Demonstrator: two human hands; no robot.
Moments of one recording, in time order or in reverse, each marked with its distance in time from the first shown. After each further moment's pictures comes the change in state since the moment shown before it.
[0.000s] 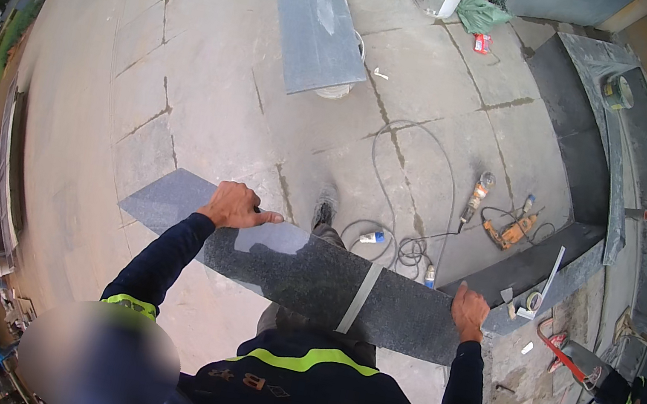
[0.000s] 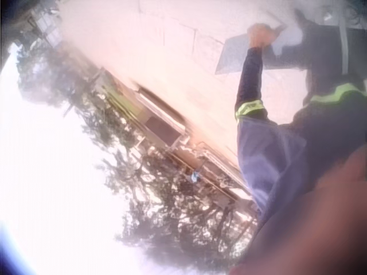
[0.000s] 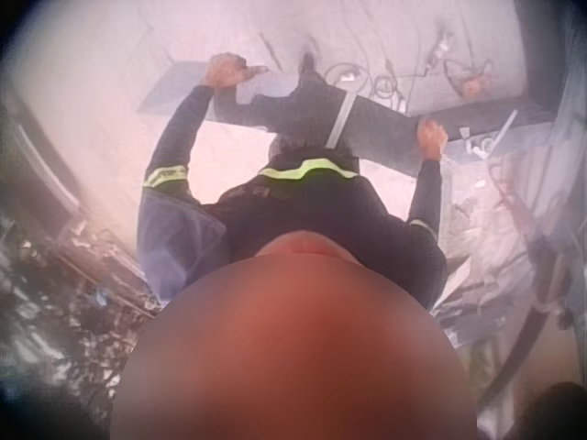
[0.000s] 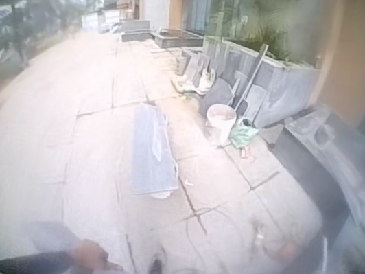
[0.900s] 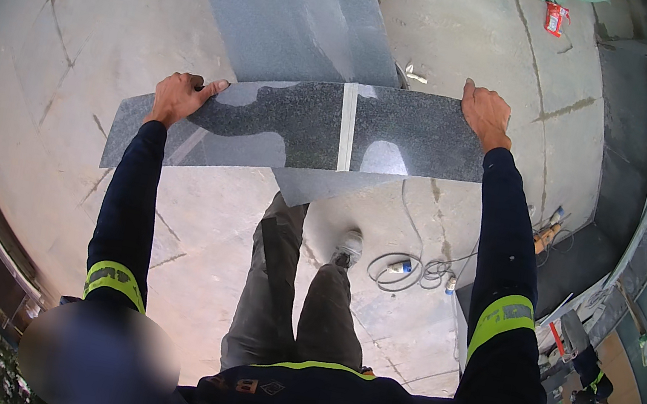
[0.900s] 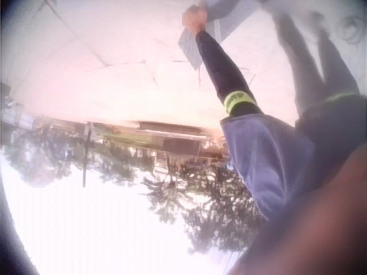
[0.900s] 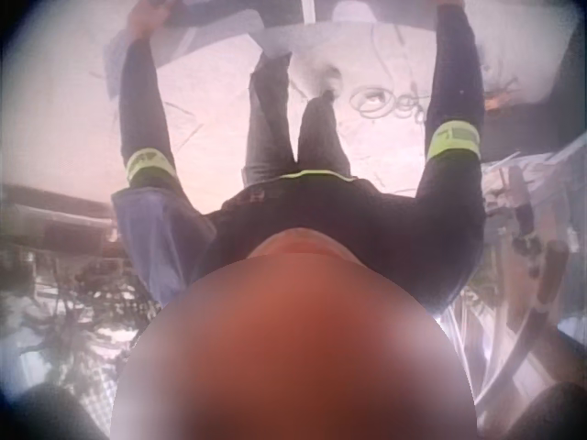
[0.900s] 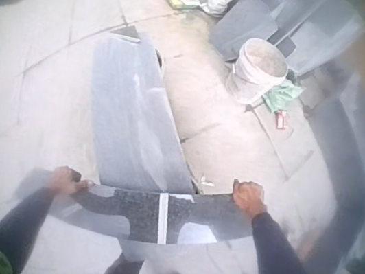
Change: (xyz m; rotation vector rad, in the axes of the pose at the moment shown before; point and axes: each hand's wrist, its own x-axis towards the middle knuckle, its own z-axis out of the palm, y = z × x) left_hand 0.719 -0.573 -0.104 -0.127 0.001 -0.243; right_hand 0.871 -0.579 0.072 -0.101 -0.112 -0.131
